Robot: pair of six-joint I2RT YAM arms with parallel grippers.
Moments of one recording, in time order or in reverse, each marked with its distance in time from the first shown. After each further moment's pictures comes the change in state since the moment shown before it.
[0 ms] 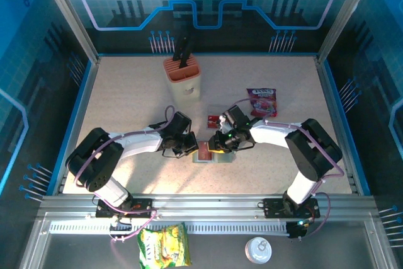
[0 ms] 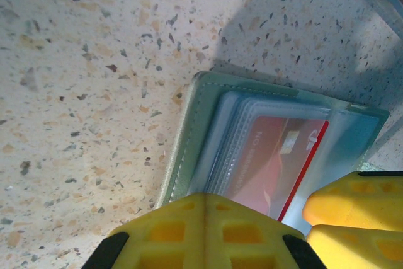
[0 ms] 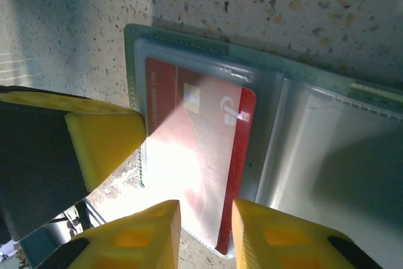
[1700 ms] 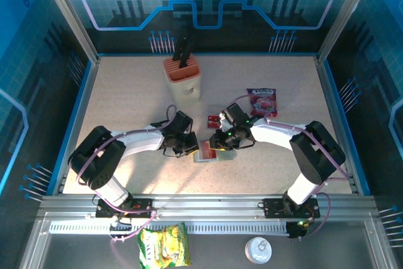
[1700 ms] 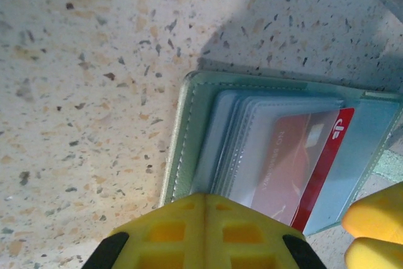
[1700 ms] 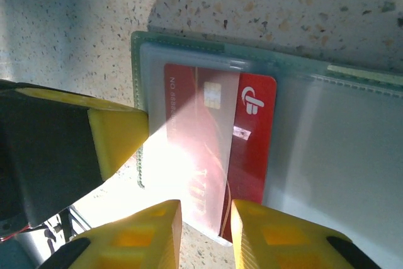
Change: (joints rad) left arm -0.001 0.027 0.036 -0.045 -0.011 0.032; right arm 0.012 -0.044 0.043 -0.104 0.089 -0.047
